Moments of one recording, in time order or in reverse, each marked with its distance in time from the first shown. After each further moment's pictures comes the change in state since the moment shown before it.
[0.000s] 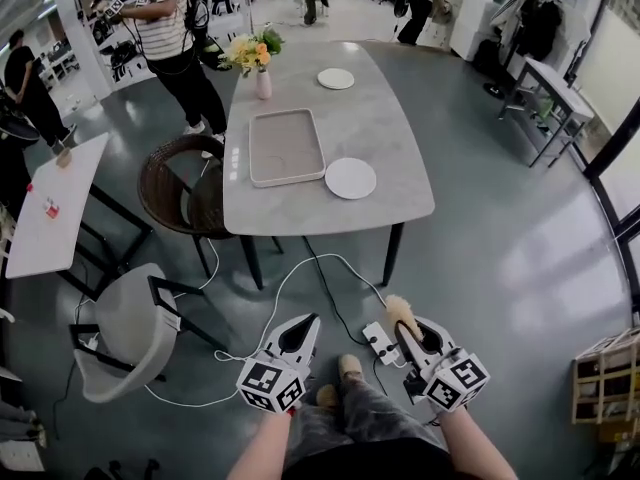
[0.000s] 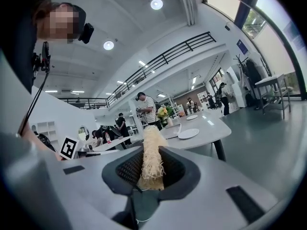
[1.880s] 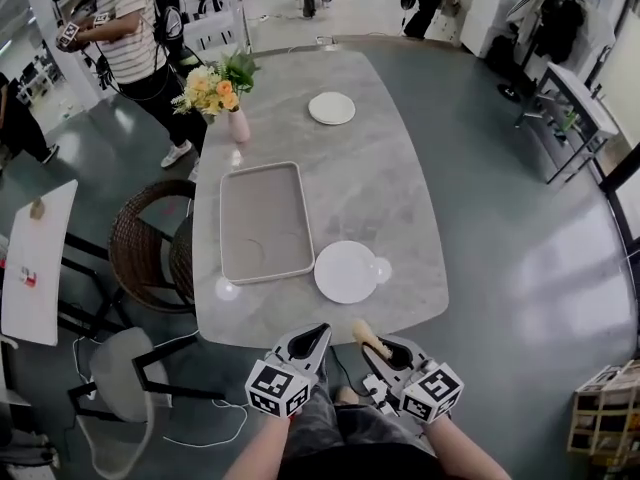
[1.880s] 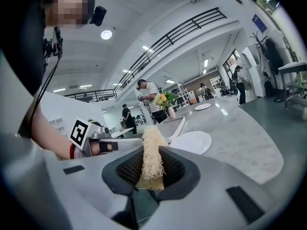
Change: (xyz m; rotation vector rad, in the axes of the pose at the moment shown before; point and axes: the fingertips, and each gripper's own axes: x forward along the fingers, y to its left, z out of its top) left arm 0.249 0.116 0.053 0.077 0.174 -0.061; right arm 0.225 -0.133 0.035 -0.021 0.176 0.158
